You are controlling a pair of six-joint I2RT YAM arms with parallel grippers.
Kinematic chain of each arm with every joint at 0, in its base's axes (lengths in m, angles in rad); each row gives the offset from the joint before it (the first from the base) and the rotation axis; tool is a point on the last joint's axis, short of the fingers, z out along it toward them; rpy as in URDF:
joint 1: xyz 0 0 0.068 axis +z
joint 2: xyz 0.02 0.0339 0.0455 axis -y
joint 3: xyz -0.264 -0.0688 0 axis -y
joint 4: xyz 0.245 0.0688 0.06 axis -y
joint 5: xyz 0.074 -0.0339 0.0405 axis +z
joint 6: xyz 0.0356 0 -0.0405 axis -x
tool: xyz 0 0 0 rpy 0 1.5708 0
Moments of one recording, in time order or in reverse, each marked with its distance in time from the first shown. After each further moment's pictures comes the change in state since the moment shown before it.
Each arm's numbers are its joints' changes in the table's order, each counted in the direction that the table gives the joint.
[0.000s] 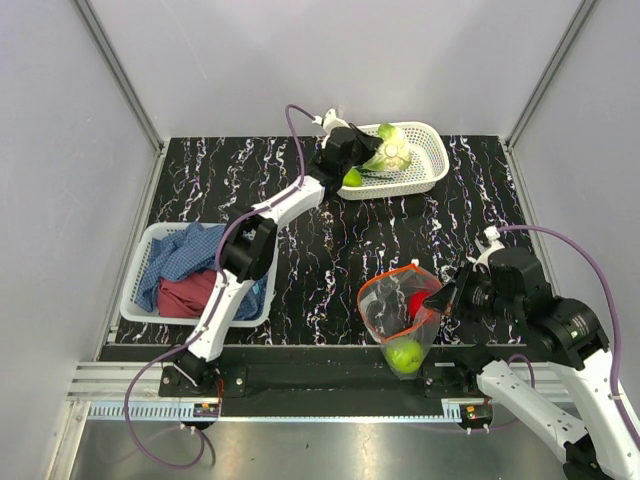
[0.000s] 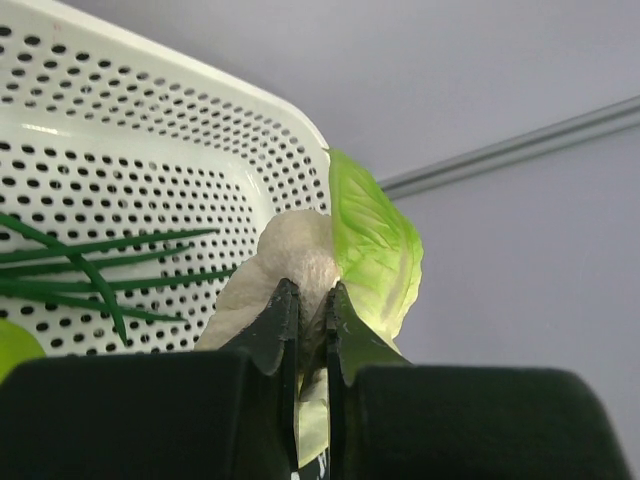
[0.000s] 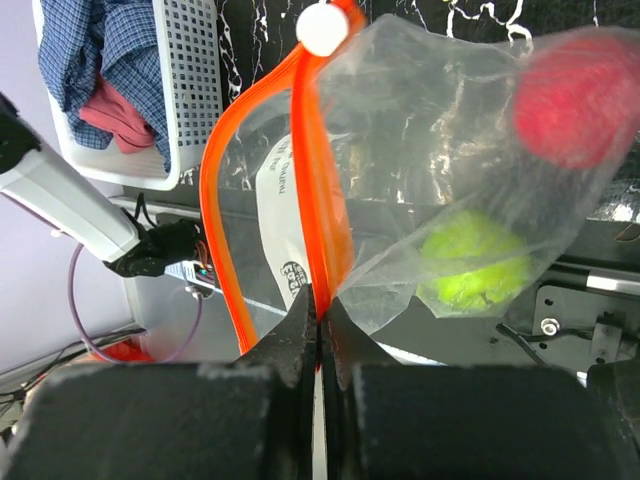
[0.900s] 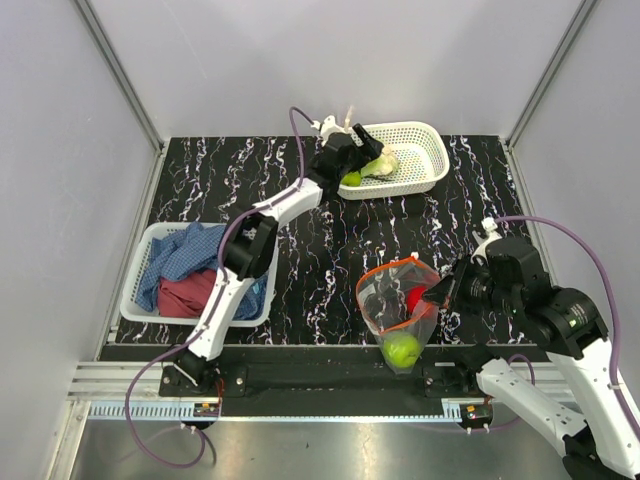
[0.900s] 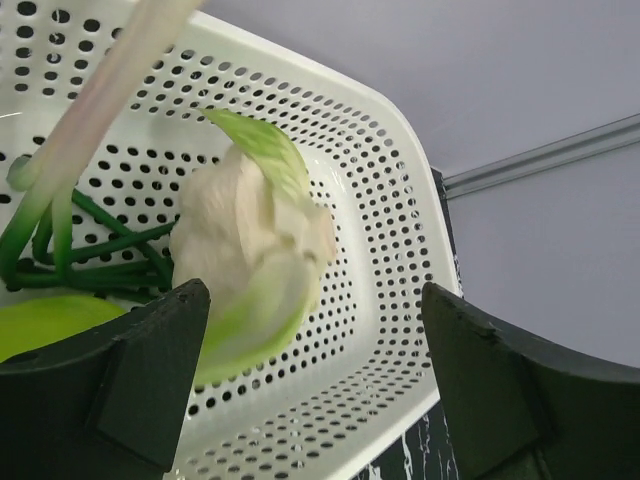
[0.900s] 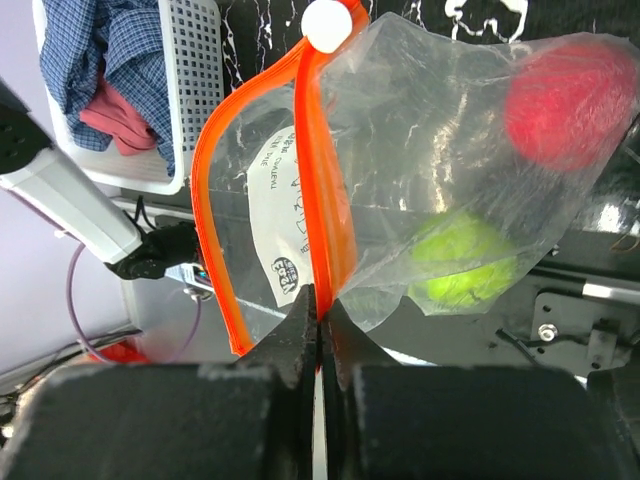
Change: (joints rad) left arm 0.021 -0.051 -0.011 -0.011 0.023 -0.105; right arm 0.000 -0.062 0.053 -0.003 -0.005 0.015
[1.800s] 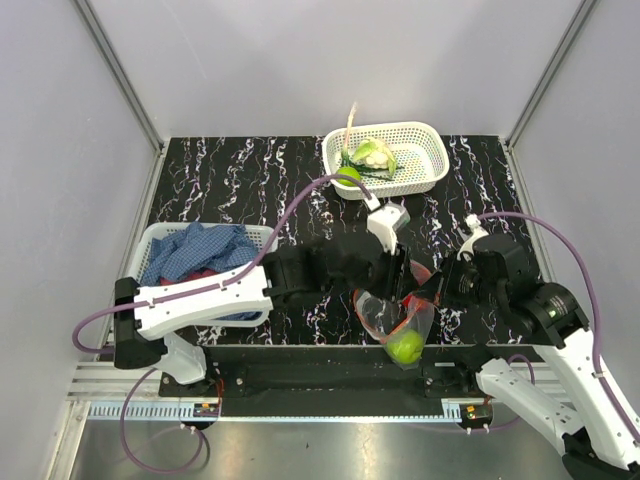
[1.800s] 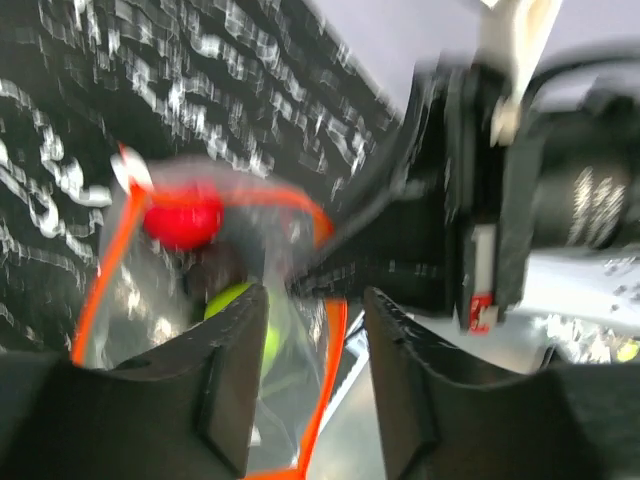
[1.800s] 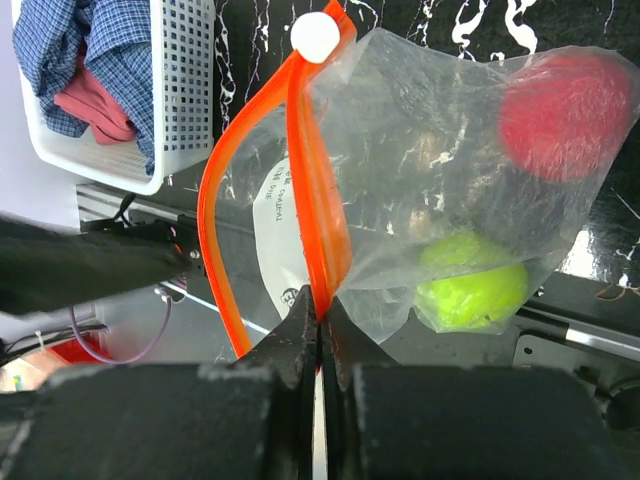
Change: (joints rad) left arm -0.679 1.016 -0.621 -0.583 -0.013 -0.243; right arm 0.000 -0.028 -0.077 0.111 0.022 0.106
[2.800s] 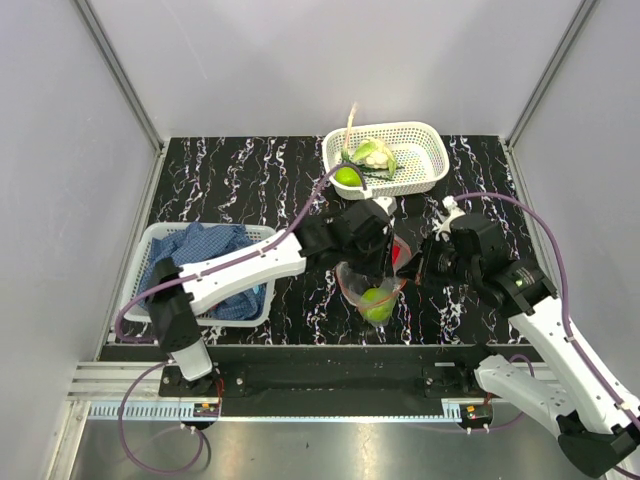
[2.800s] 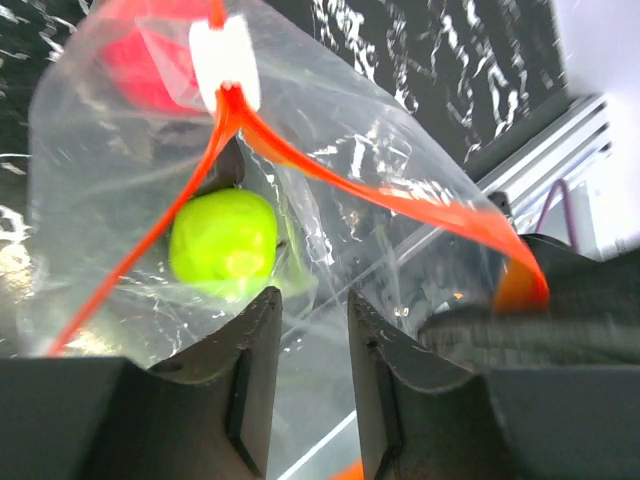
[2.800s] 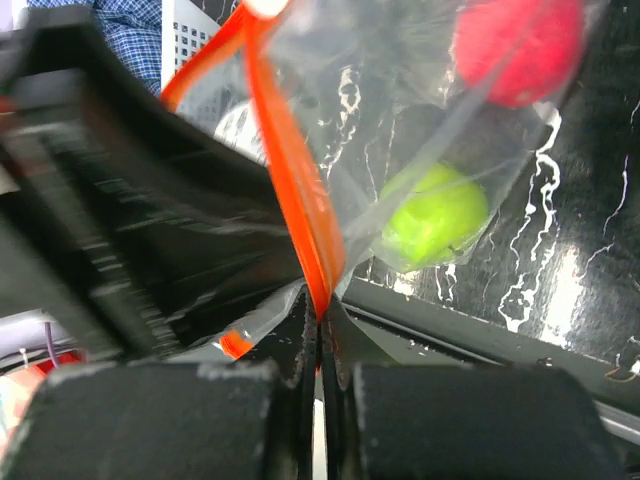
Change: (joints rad) left arm 0.185 -0.184 0.072 -0.262 -0.137 0.064; right arm 0.000 -0.144 -0.031 0.212 0.009 0.047
